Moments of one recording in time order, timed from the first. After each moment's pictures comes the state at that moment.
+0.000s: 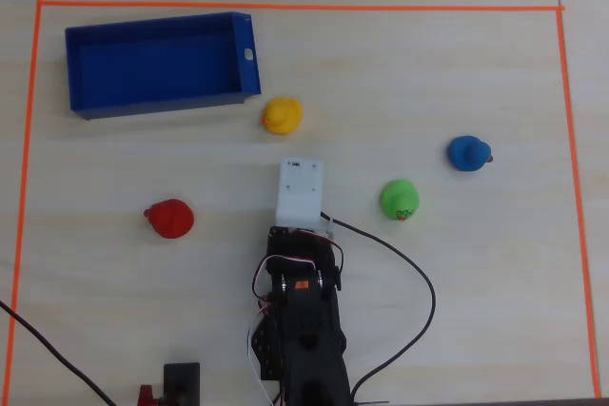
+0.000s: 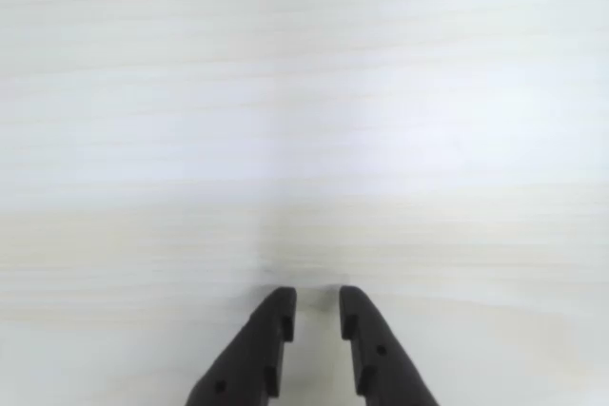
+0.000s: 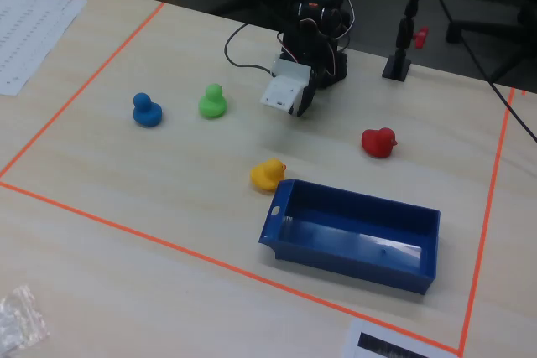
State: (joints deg) arm -1.1 190.4 177.7 74.9 -76.6
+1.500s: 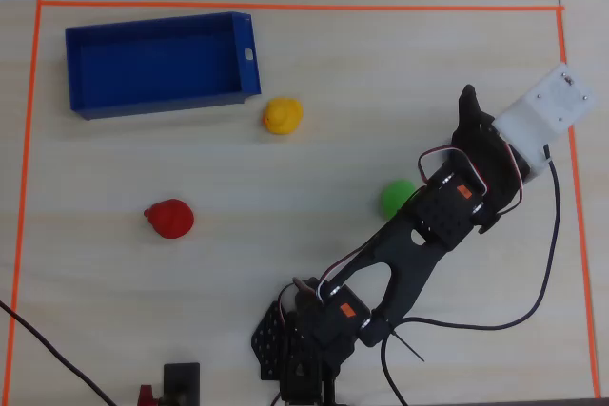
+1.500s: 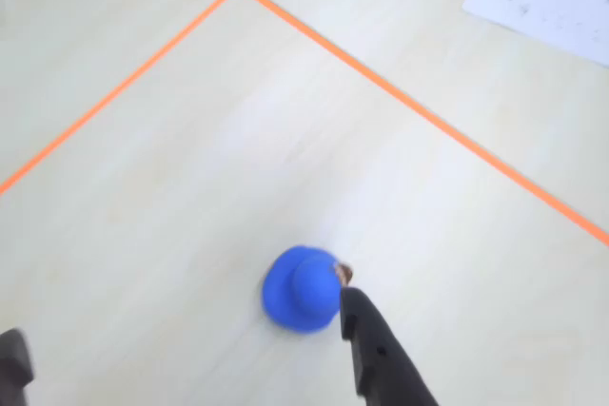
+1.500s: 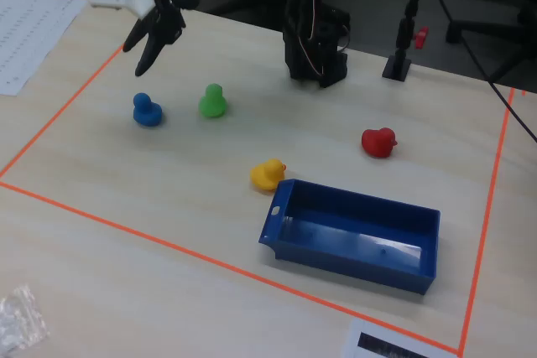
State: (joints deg) arm 51.9 101.6 104.2 29.5 -85.5
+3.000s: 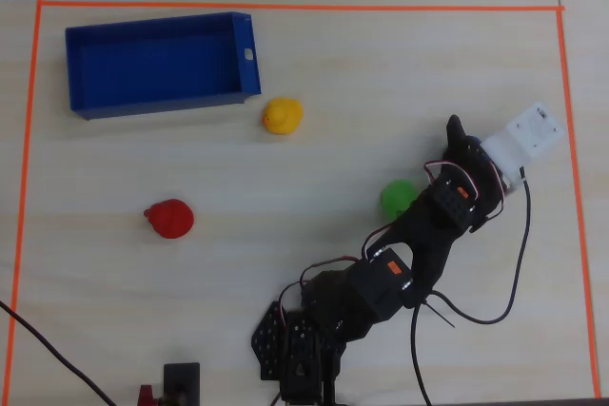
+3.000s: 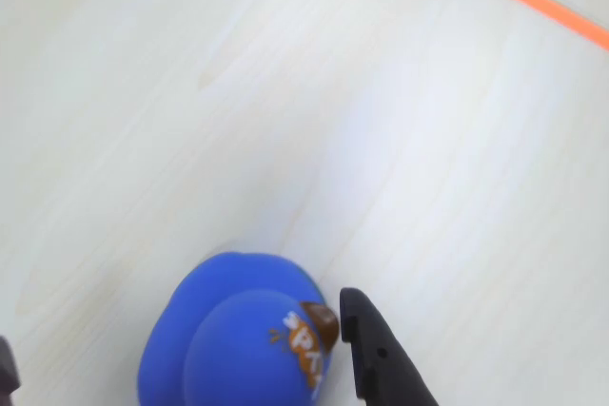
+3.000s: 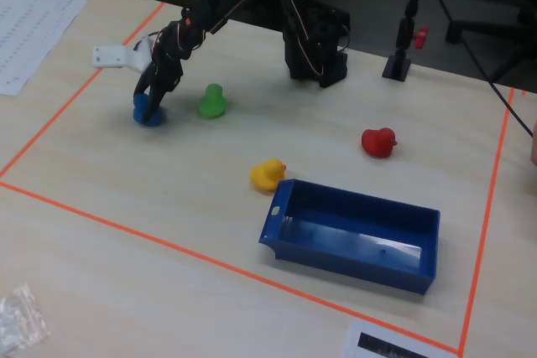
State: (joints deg) arm 53.9 78.9 111.2 9.0 -84.4
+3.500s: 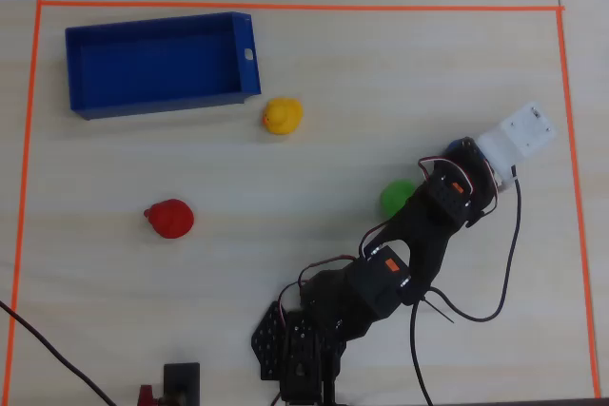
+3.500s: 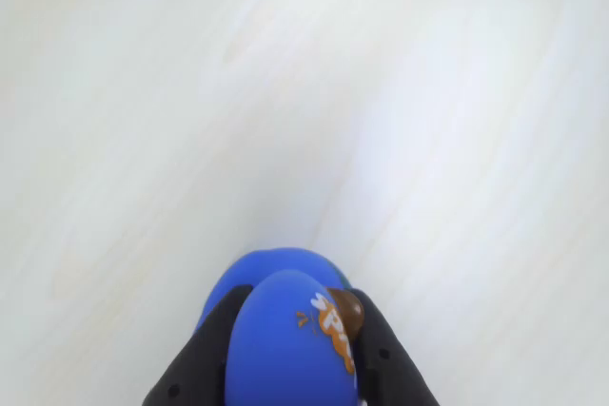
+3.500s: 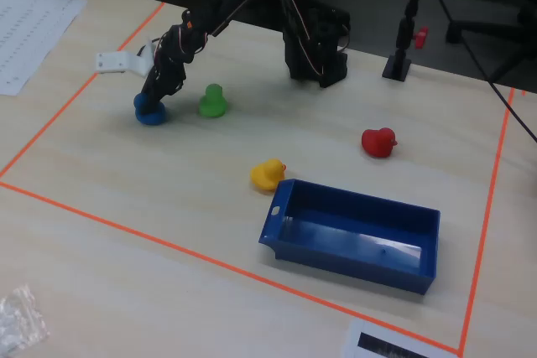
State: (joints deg) arm 52.0 78.7 111.1 12.4 -79.3
